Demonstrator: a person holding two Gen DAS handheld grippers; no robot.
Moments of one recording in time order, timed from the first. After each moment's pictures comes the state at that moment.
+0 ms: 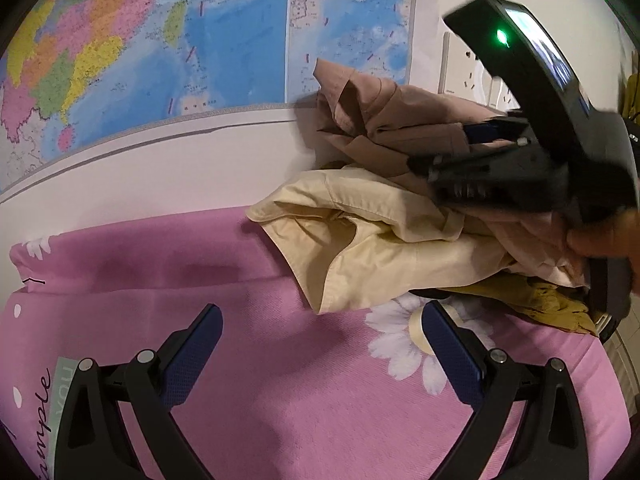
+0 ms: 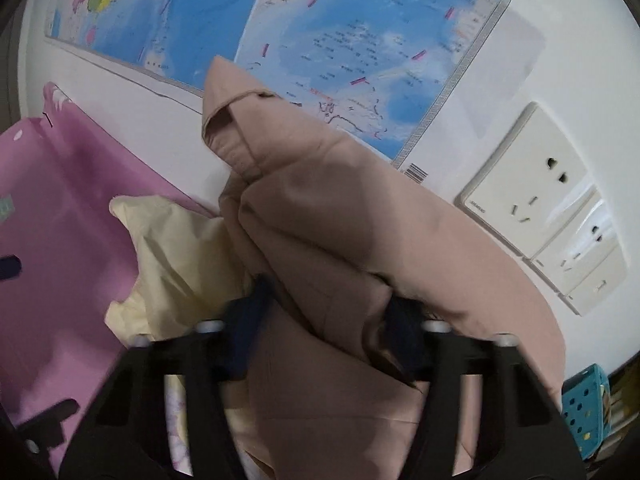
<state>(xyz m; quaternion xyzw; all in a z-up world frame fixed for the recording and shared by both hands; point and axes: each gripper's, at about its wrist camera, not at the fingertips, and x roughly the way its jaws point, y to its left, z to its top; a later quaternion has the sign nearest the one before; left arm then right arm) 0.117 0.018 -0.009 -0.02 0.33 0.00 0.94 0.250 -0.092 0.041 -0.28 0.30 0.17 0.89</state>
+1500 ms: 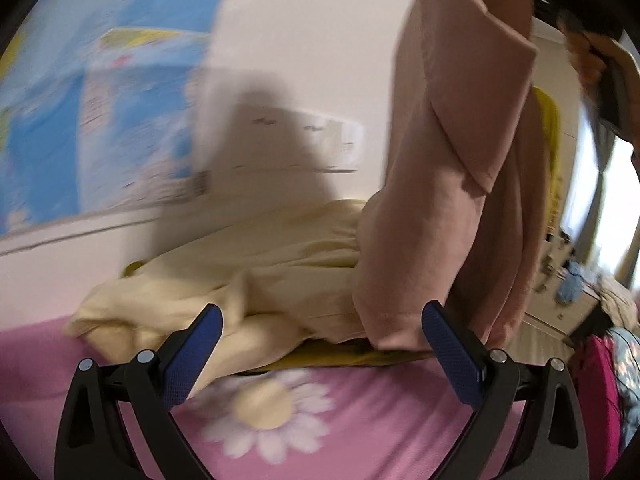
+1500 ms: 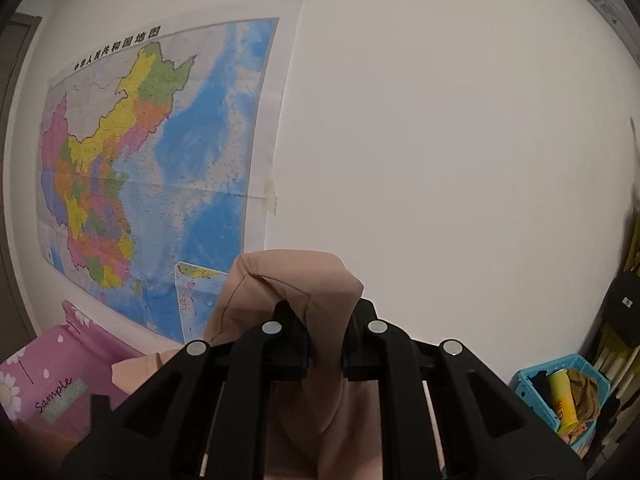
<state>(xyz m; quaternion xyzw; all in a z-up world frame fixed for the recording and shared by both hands) 0.101 -0.056 0.033 -0.01 0.20 -0.30 0.93 0.080 -0.288 0.329 -0.07 0.08 0.14 0.98</state>
